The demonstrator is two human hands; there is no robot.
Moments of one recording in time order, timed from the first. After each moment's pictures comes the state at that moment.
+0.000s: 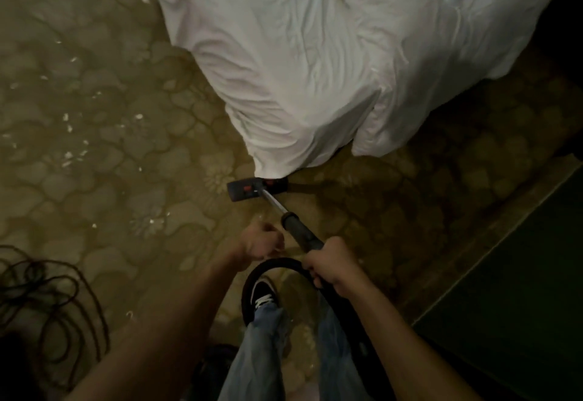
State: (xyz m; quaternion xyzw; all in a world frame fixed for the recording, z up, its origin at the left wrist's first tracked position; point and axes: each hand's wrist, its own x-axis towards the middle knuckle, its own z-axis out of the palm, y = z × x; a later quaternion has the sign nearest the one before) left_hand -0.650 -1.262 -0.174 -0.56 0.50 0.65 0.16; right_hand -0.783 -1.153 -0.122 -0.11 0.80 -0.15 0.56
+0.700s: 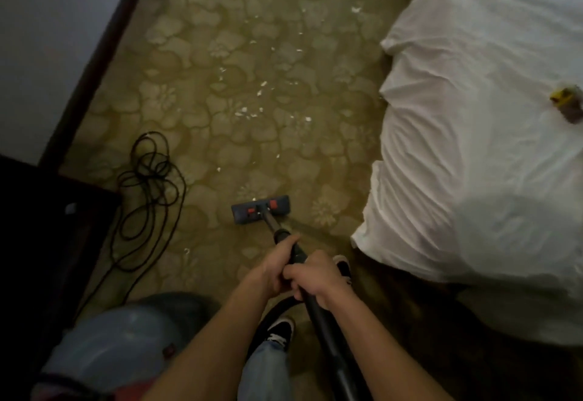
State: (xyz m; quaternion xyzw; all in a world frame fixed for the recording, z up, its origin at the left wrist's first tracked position) left_hand -0.463 -1.327 -0.183 -0.60 -0.14 0.75 -0.24; right_hand -0.559 -1.345 -0.125 -0.37 0.68 0.09 0.62
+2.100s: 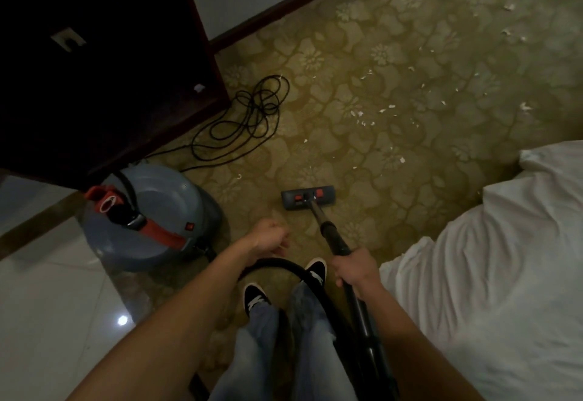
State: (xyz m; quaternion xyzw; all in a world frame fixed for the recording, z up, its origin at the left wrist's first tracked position) left_hand -0.439 -1.231 -0.093 -0.73 -0.10 0.58 -0.34; right_hand -0.594 -1.379 -0.115 -0.62 0.58 0.25 0.46
